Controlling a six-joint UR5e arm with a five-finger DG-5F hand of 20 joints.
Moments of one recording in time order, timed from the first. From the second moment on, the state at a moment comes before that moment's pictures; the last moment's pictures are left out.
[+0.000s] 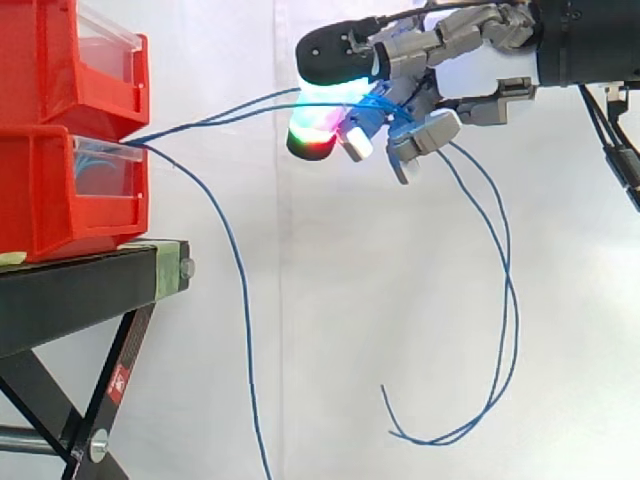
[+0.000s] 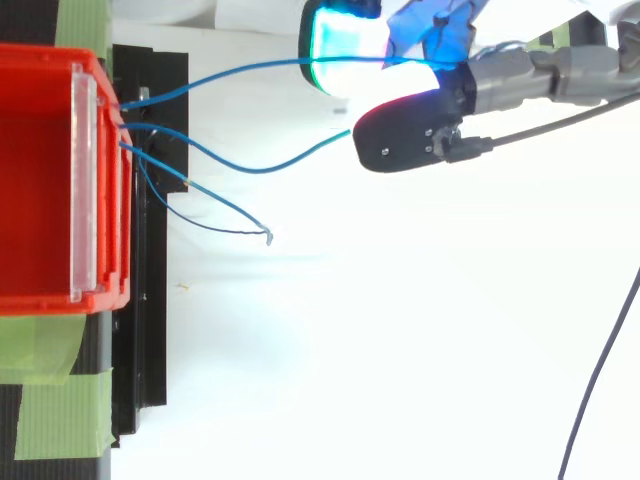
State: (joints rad) arm 0.06 -1.80 -1.65 -2.82 -1.26 -0.68
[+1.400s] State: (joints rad) arm 0.07 -1.77 -1.65 -2.81 -1.25 -0.77
